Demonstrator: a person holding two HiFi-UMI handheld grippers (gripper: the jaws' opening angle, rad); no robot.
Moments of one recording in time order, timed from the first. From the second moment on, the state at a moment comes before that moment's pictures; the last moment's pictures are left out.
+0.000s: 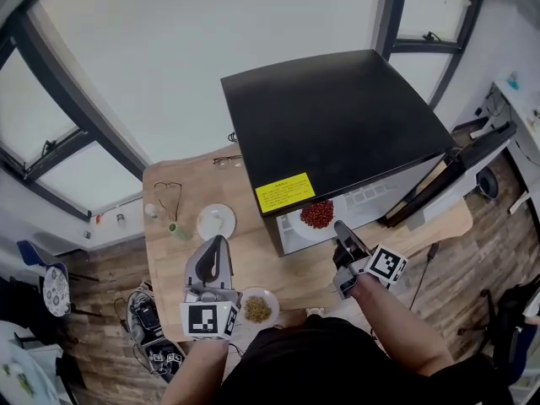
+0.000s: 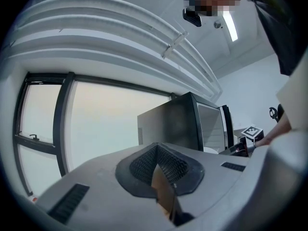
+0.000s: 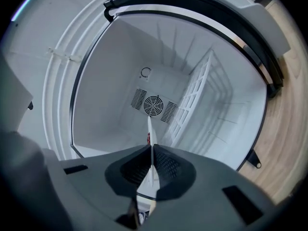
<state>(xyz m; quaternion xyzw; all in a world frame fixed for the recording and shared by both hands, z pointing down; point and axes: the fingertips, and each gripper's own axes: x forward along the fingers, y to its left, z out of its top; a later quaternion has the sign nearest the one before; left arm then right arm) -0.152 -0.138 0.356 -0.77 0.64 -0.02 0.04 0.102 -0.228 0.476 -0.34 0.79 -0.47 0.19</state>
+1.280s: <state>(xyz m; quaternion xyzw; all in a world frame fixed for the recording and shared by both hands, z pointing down) -0.196 -0.136 0.367 -0.74 0.67 -0.03 0.02 0.075 -0.279 0.488 -0.49 0.83 -0.27 -0.09</state>
